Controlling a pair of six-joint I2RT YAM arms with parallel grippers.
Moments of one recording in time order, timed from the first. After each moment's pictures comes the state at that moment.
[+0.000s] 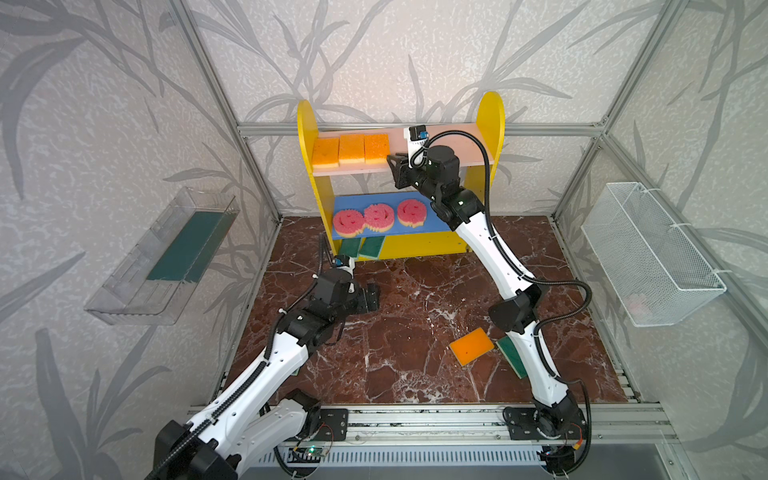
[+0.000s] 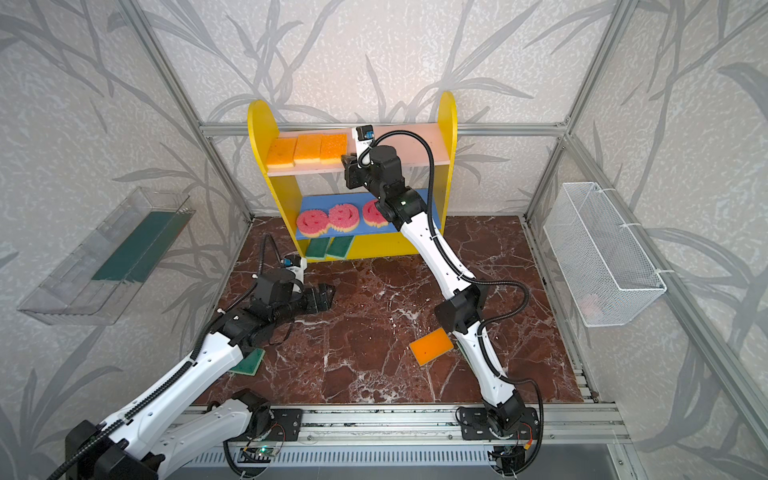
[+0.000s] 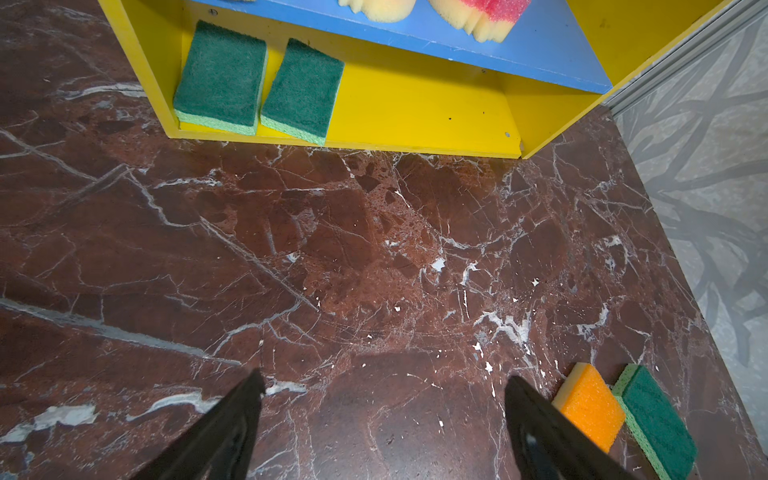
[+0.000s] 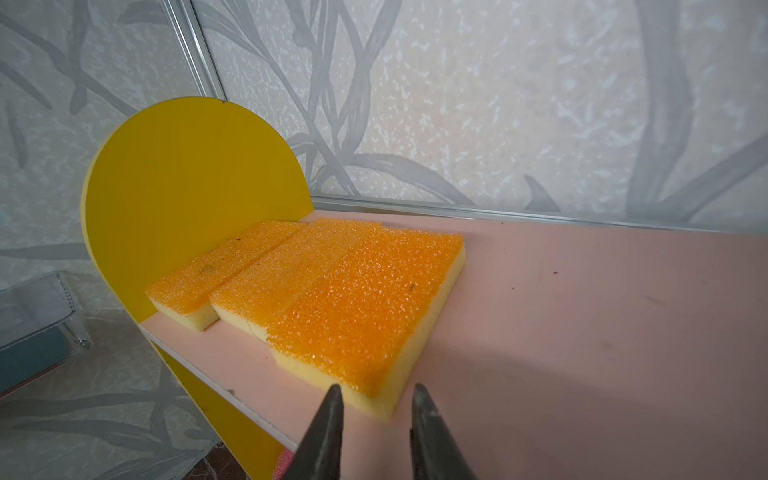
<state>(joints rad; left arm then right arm) -0.45 0.97 0.78 -0.46 -0.04 -0.50 0.61 2.40 2.80 -0.40 -0.04 0.21</state>
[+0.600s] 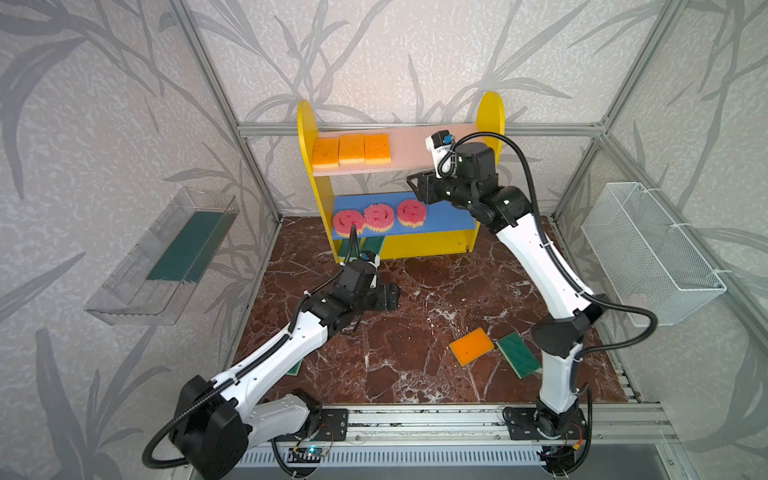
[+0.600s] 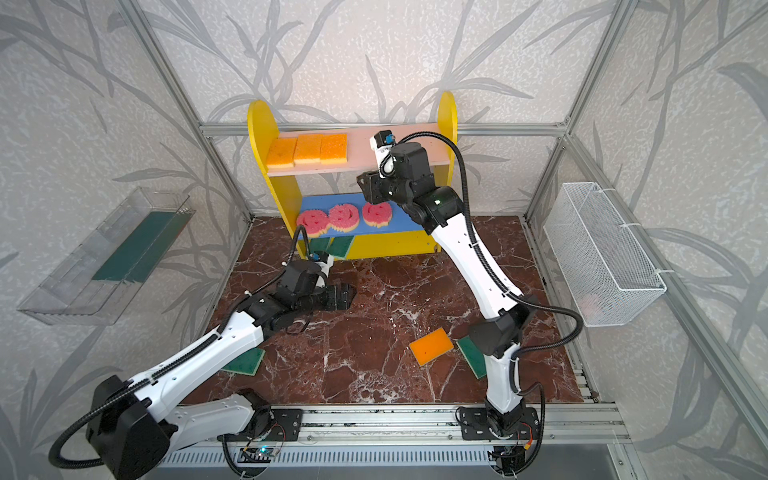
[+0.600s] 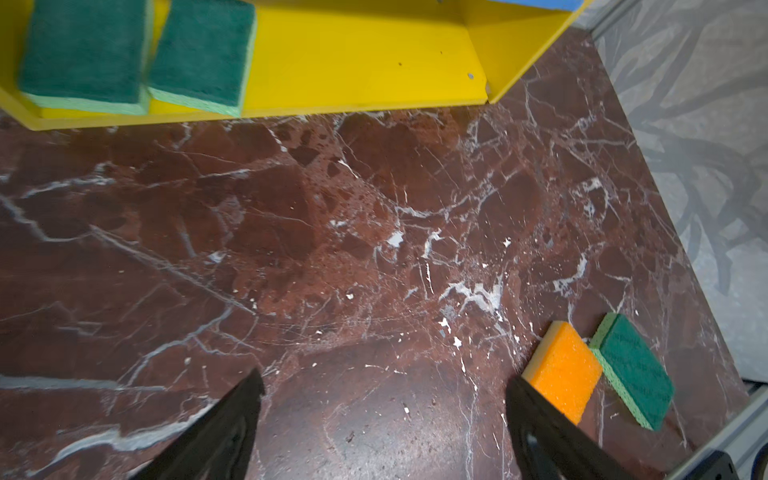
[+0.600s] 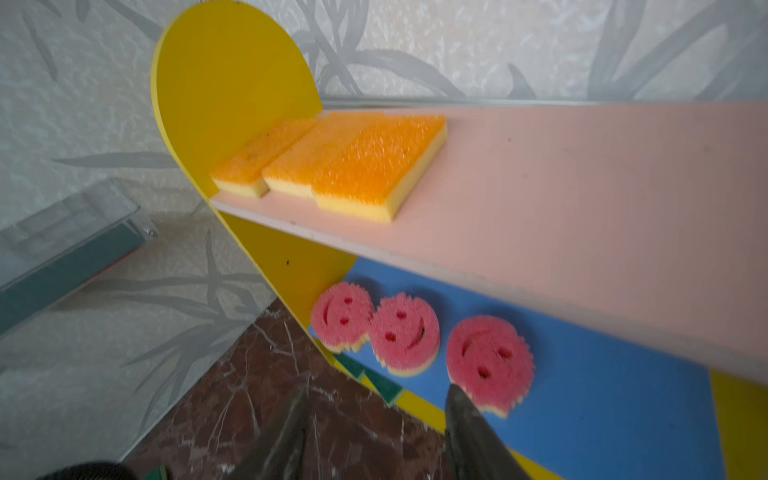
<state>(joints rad) -0.60 1.20 0.89 -0.44 0.00 -0.48 0.59 1.85 2.22 -0.68 -0.12 0.22</state>
